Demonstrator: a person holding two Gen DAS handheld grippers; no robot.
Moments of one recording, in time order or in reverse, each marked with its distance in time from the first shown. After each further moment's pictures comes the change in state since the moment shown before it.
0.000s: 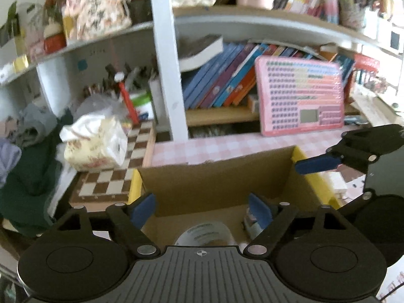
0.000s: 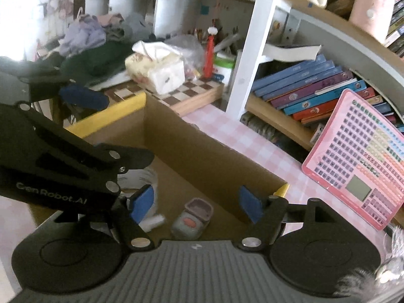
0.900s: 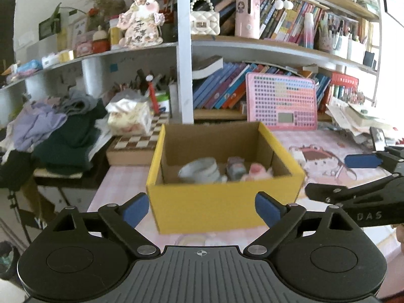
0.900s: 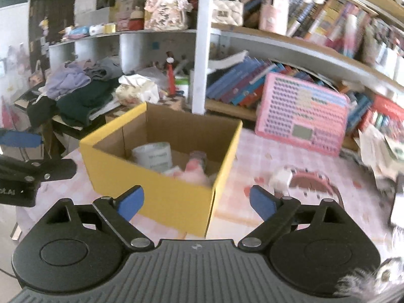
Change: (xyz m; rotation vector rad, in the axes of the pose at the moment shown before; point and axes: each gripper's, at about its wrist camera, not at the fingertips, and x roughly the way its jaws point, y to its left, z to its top) left arm -0.167 -0.014 -0.117 -0.097 -0.063 0.024; right arm -0.155 0.083 -0.118 0.280 -0.137 -0.211
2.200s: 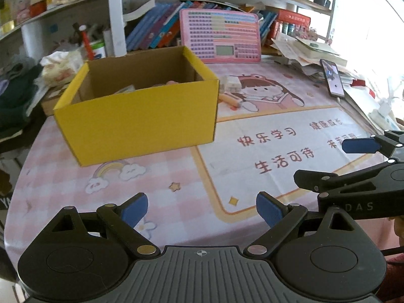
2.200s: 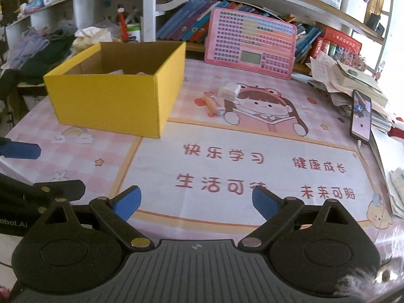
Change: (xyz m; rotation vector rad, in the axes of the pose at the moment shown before) left arm 0.016 -0.086 -0.055 0.104 0.241 -0.206; right arm -0.044 -0.036 -0.085 0.131 0.216 -0.174
